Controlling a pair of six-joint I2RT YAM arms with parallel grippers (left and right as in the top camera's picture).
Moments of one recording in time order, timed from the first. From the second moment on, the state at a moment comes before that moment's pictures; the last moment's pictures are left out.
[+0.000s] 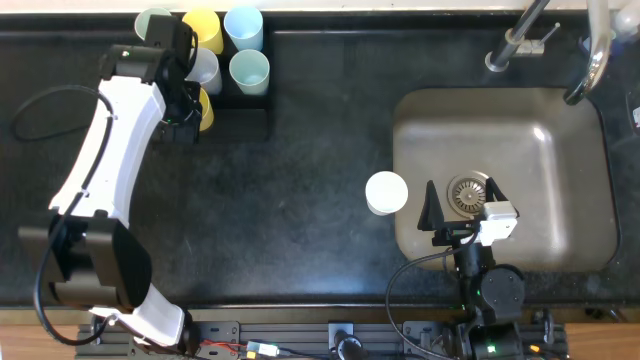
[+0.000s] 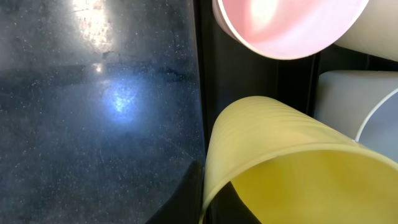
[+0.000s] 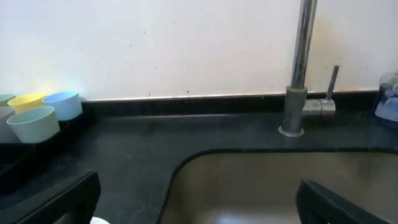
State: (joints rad) left arm -0.09 1.82 1.60 -1.19 -0.13 -1.60; right arm 0.14 0.01 0.02 -0.01 0.05 0.12
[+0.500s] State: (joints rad) left arm -0.09 1.89 1.60 -1.15 -0.13 -1.60; right arm 0.14 0.01 0.02 -0.01 0.05 0.12
